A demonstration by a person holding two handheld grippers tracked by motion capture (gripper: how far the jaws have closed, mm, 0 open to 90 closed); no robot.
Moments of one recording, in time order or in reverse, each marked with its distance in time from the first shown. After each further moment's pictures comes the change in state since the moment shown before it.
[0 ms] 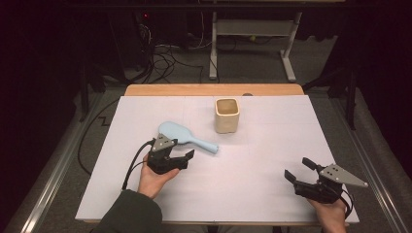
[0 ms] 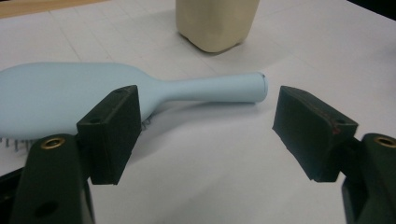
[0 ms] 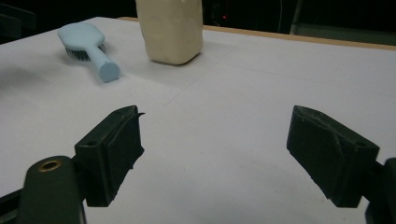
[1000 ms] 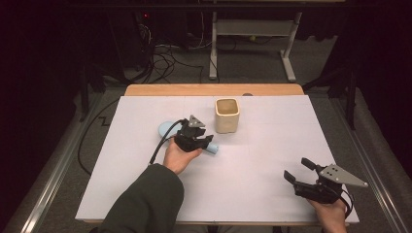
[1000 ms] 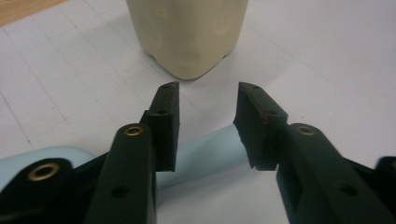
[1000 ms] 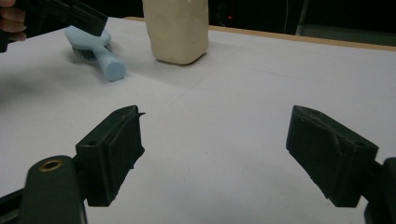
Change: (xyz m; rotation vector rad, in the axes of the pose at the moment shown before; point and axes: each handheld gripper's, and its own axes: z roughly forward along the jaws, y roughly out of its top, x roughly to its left) left arm -0.014 0.062 0.075 0.202 -0.033 0.087; right arm 0.000 0.000 0.000 -0.002 0.019 -0.008
